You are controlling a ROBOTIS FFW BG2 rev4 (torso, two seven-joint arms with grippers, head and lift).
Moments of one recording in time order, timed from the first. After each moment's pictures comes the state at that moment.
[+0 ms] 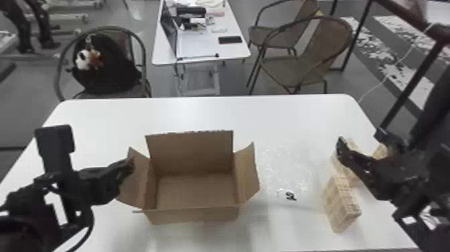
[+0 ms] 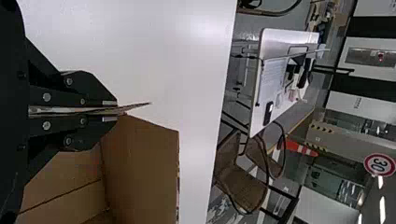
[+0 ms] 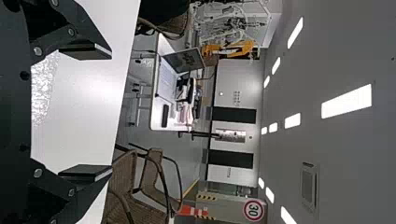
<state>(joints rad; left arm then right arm) 0.22 0.00 0.25 -2.30 0.11 1.08 -0.38 0.39 -0.09 -0.15 -2.17 -0.06 0.22 0.35</state>
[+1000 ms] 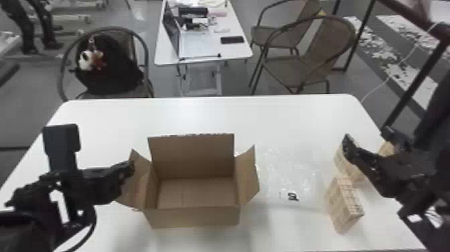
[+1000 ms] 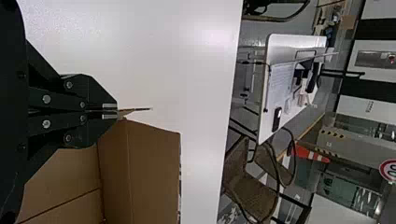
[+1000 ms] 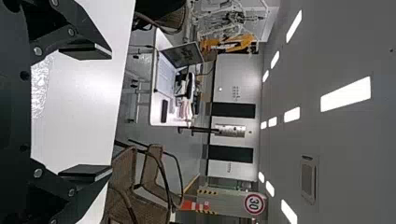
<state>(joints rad) 0.21 0.00 0.24 -2.30 0.04 1.12 -0.40 0.38 -0.10 -0.16 -2.18 -0.08 0.26 0.31</state>
